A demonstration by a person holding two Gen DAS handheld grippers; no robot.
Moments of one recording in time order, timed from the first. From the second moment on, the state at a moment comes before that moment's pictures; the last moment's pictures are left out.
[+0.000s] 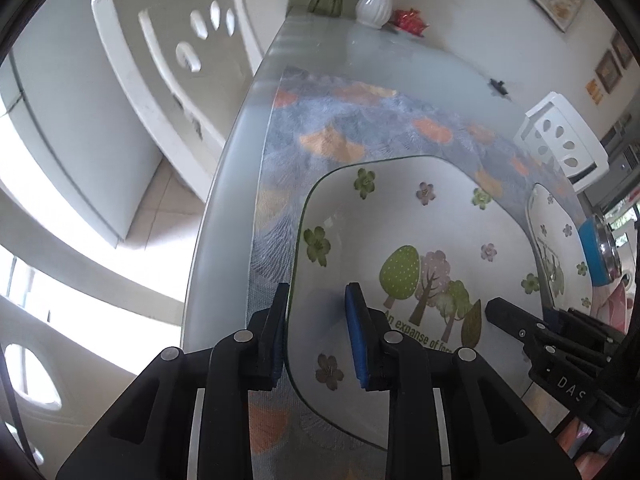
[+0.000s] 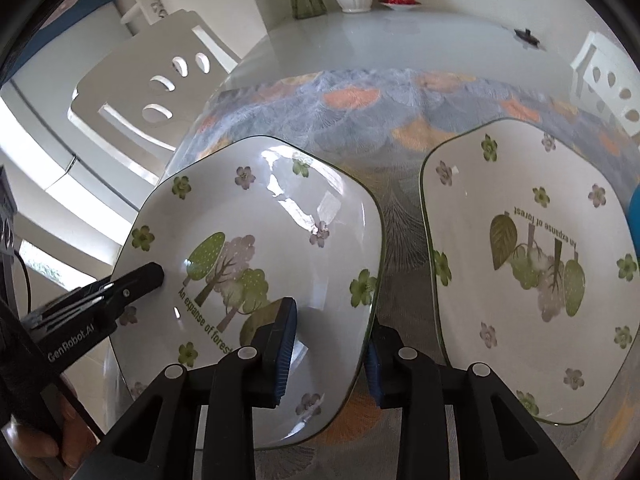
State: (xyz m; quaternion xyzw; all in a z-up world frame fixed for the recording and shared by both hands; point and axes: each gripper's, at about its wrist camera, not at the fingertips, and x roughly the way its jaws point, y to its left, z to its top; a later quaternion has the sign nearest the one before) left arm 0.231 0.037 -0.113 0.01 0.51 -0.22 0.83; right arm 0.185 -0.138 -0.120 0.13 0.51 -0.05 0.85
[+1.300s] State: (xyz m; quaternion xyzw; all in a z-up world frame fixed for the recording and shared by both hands) left arm 0.003 0.090 0.037 -0.03 0.36 -0.25 0.90; right arm -0.050 -0.105 0.021 0.09 0.40 0.03 0.91
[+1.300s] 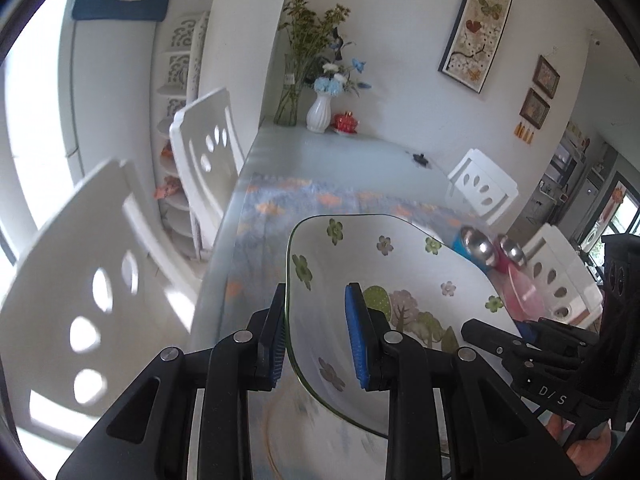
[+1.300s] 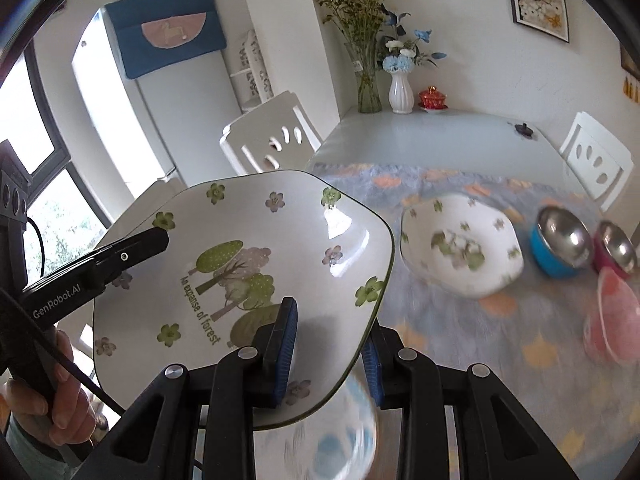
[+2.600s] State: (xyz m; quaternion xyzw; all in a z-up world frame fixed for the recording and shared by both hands) left arm -0.044 0.099 -0.078 -0.02 0.47 -0.20 0.86; right arm -0.090 -0.094 -0.099 0.05 0.54 -0.02 0.84
